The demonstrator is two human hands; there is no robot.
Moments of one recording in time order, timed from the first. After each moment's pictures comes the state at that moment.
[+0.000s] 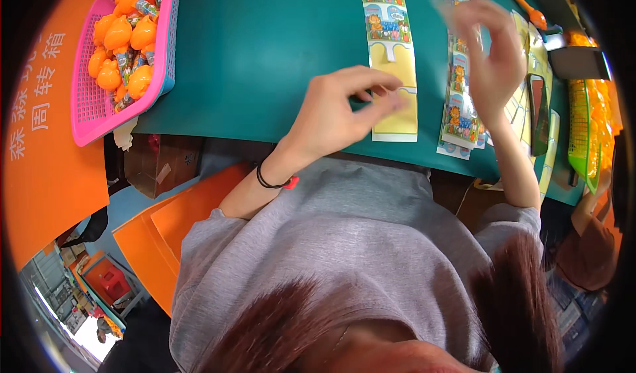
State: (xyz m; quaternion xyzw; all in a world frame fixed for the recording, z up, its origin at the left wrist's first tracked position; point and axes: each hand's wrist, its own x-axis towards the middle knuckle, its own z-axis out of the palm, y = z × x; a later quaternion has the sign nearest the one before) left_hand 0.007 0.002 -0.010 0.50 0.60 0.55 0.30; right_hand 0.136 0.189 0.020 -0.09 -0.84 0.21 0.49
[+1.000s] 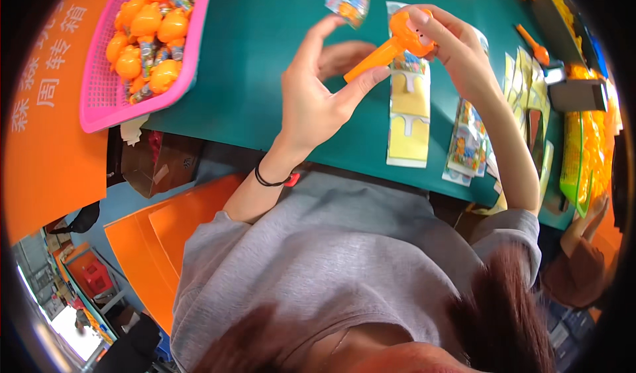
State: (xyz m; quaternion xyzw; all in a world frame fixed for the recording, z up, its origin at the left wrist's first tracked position) left_hand -0.041 0.000 0.006 0.40 0.59 0.68 0.15; right_hand 0.072 0.190 0.046 -0.21 -0.77 0.59 0.13
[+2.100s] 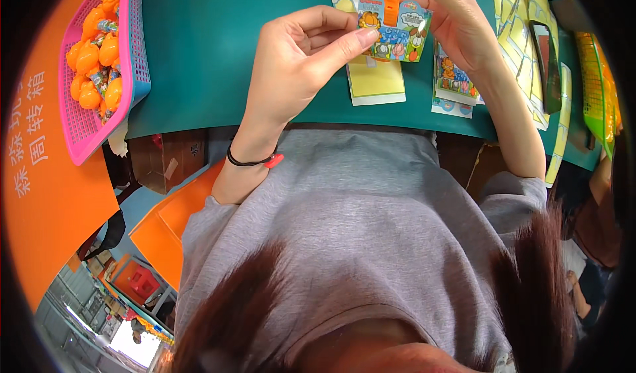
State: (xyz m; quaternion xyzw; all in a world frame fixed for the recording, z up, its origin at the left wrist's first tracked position) left_hand 0.001 0.013 0.008 0.38 0.51 0.62 0.46; right_hand 0.145 0.169 0.015 -0.22 -0.47 0.82 0.22
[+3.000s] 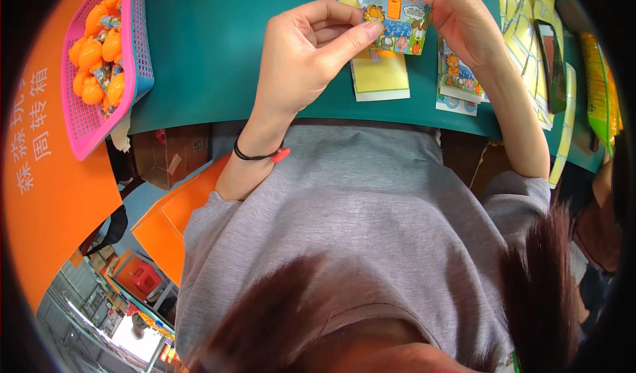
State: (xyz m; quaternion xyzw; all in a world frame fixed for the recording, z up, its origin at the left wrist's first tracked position) left_hand 0.005 0.016 0.004 0.38 0.53 0.63 0.43; right_hand 0.144 0.170 0.016 -0.25 -0.45 0.83 0.23
